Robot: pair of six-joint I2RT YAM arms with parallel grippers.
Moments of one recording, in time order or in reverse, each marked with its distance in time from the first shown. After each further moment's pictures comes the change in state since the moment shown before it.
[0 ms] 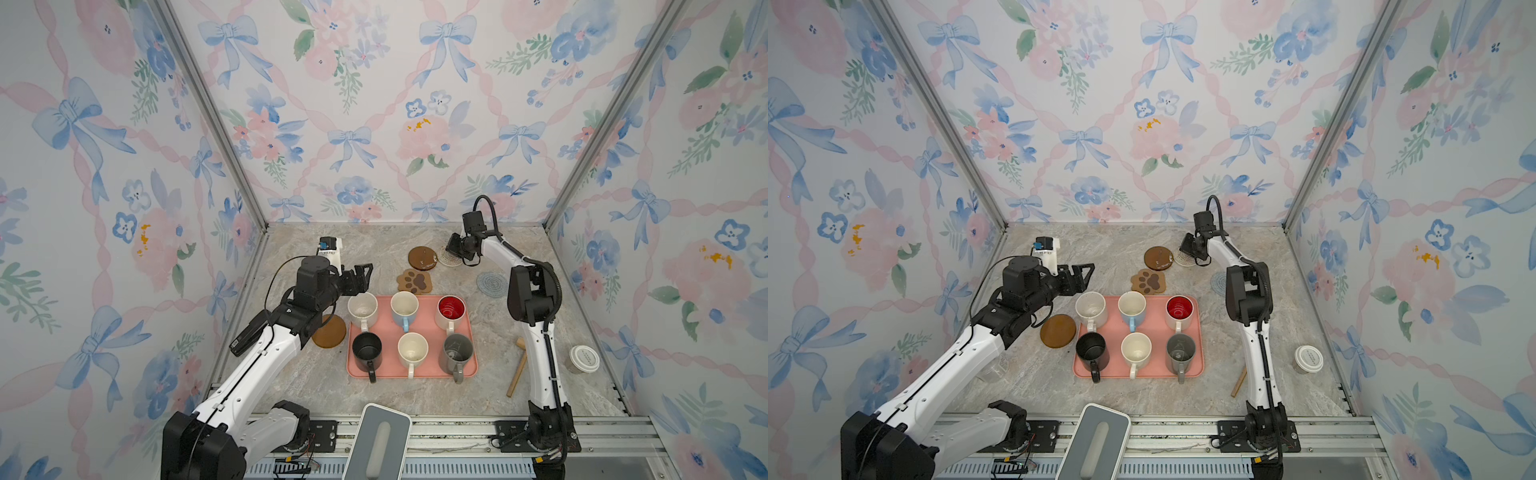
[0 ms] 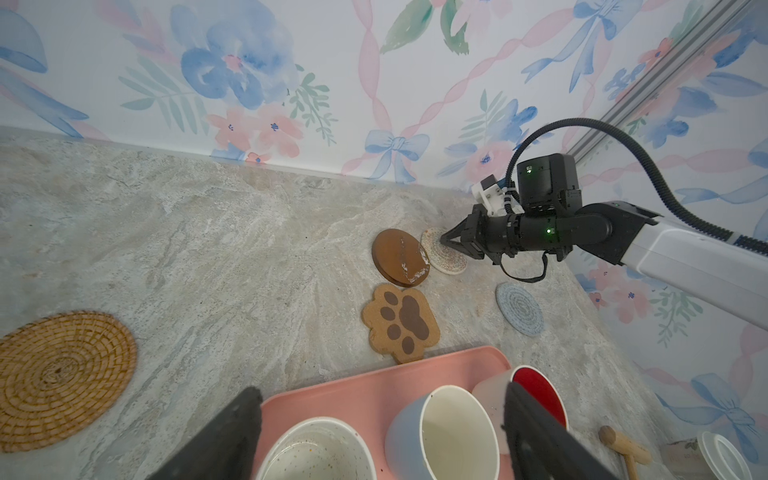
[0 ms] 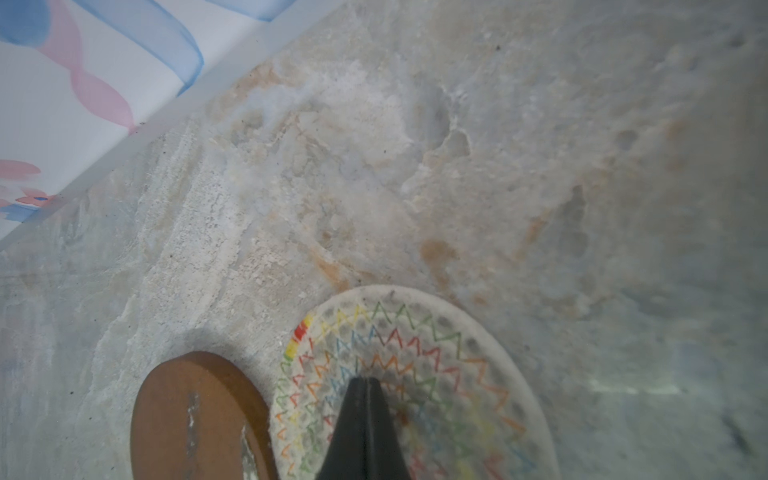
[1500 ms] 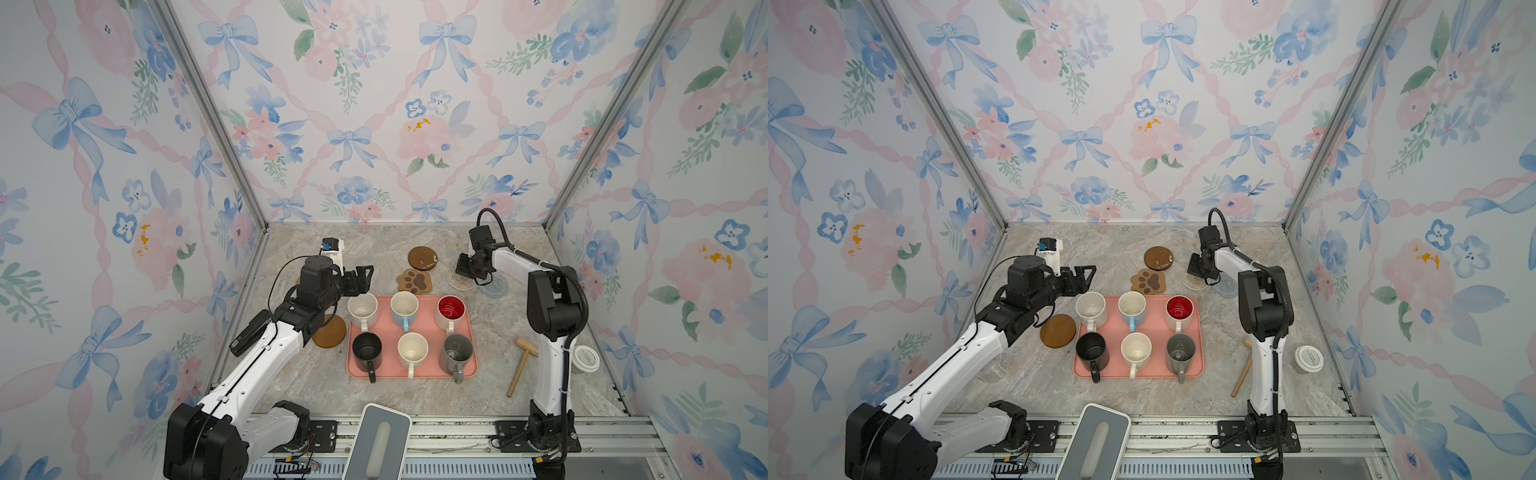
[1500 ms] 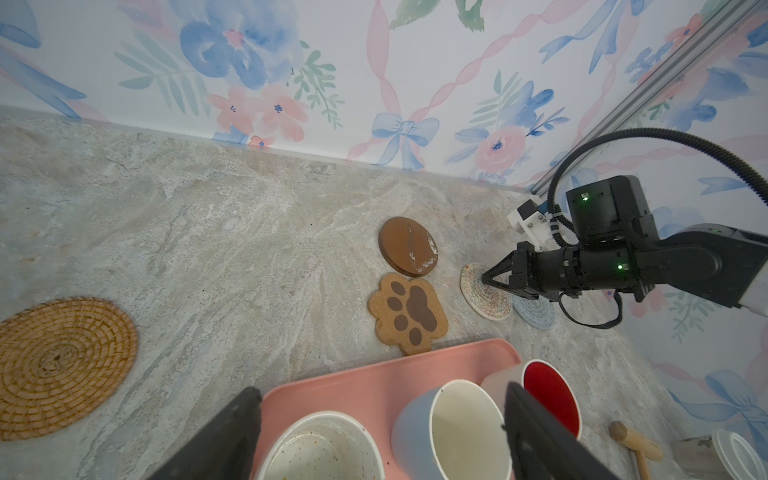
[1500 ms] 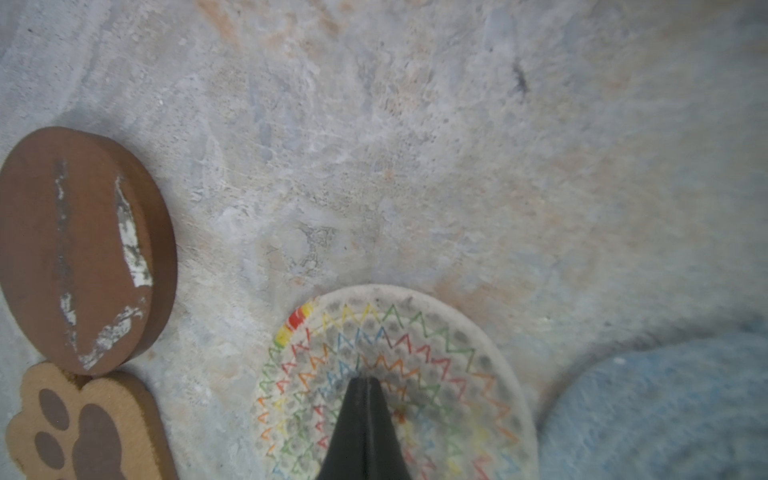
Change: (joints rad) left arm -0.002 0.034 0.000 -0.007 -0.003 0.000; right arm 0.007 -0.313 -0.481 -0.006 0.055 -0.124
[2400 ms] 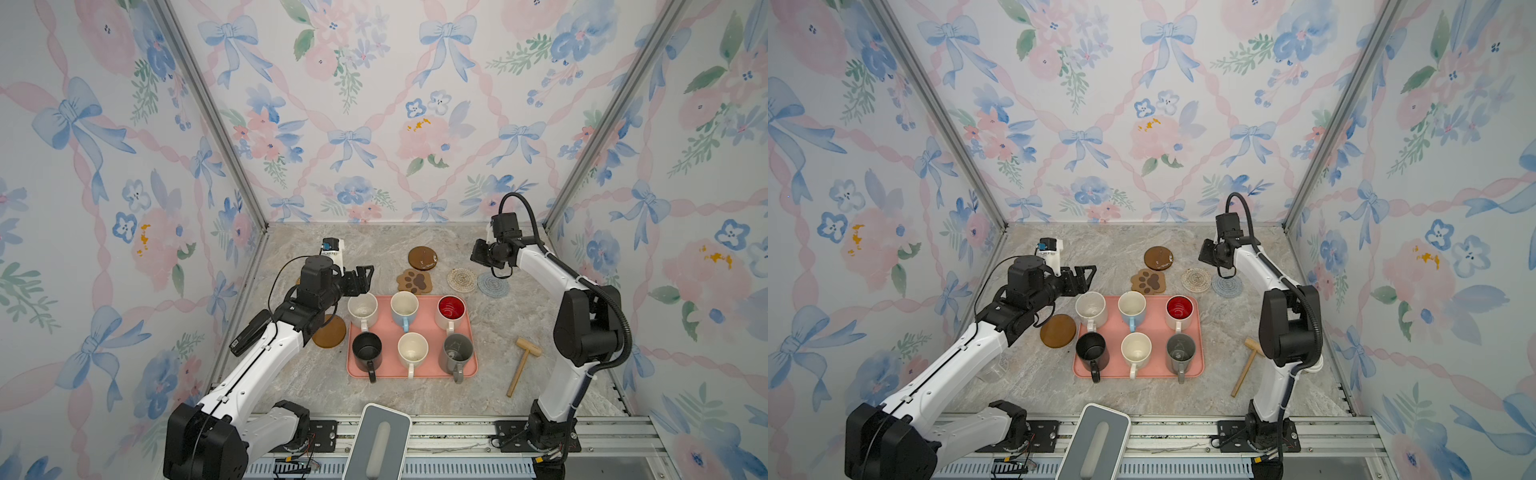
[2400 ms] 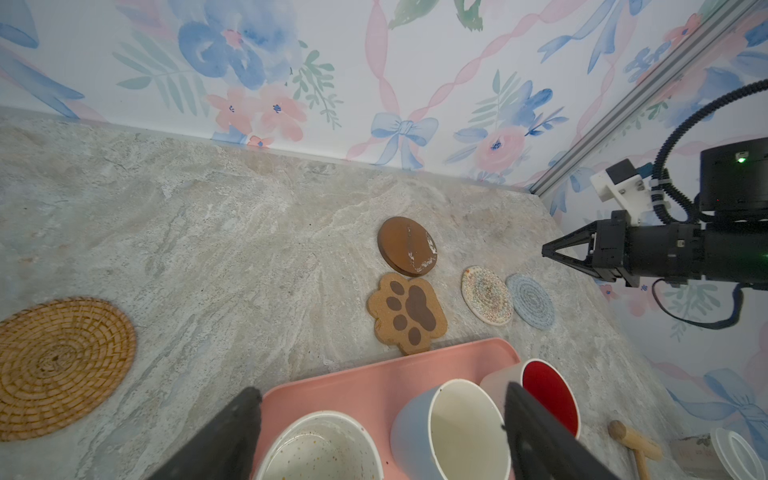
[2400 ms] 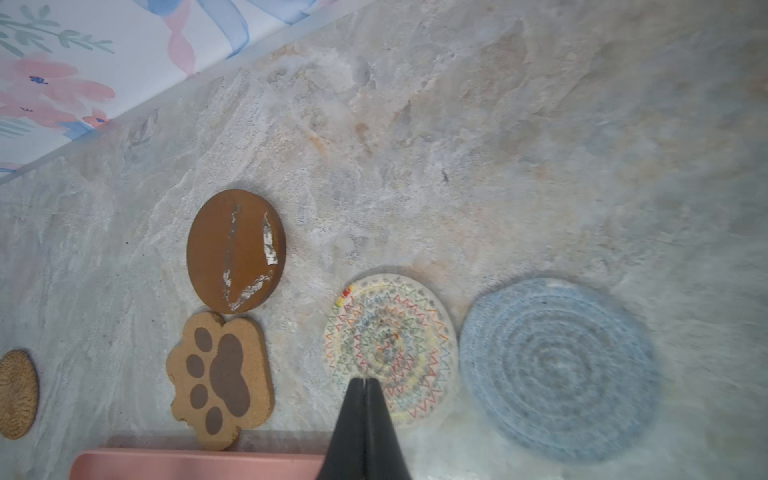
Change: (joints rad) left arm -0.005 -0.001 0.000 0.000 0.000 0.000; right arm -0.079 -0.318 -0.137 -0.015 -0.014 -0.026
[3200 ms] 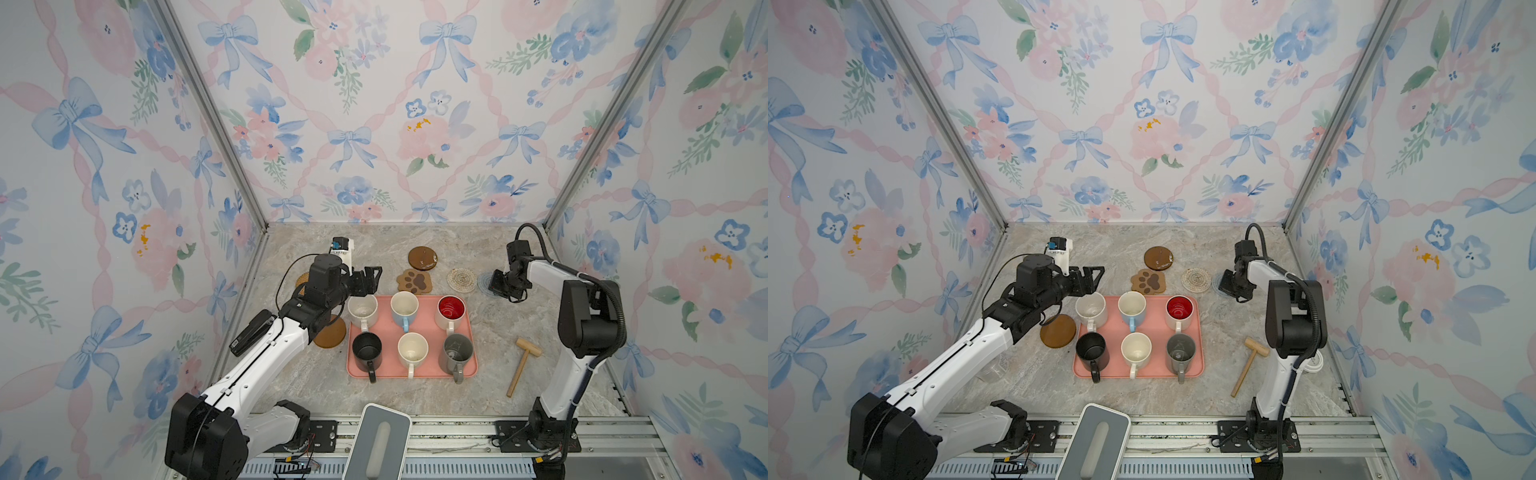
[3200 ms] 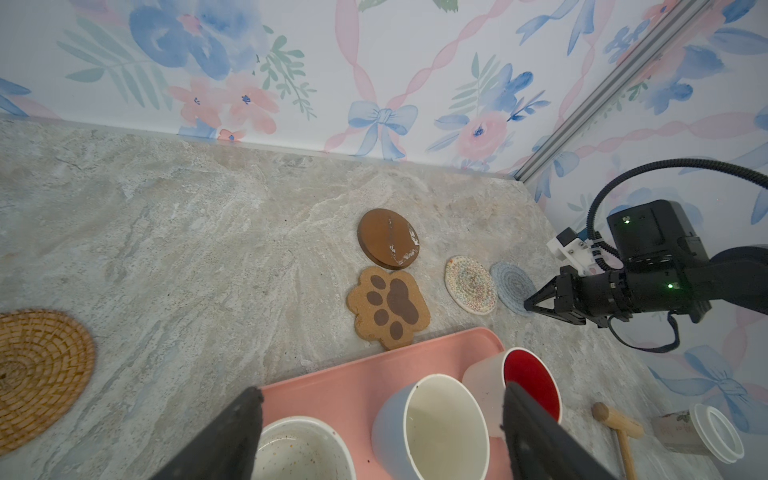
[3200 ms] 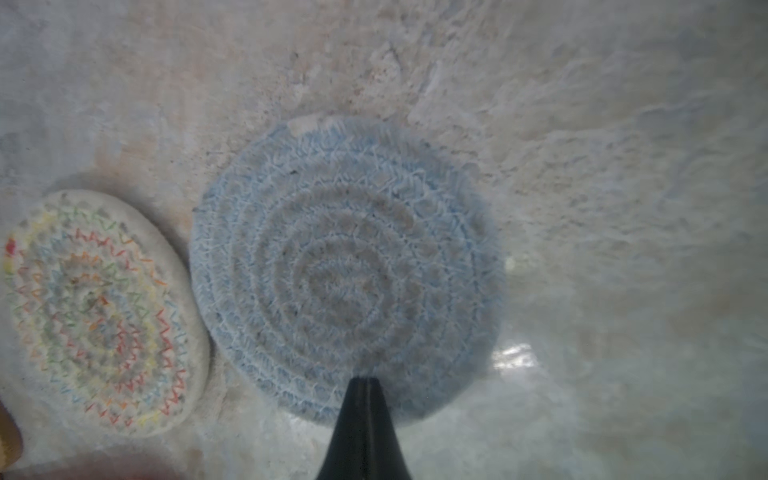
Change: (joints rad) left arm -0.055 0.039 0.030 0.000 -0.004 0.000; right arm -0.132 0.087 -0.176 -0.027 0.011 -0.014
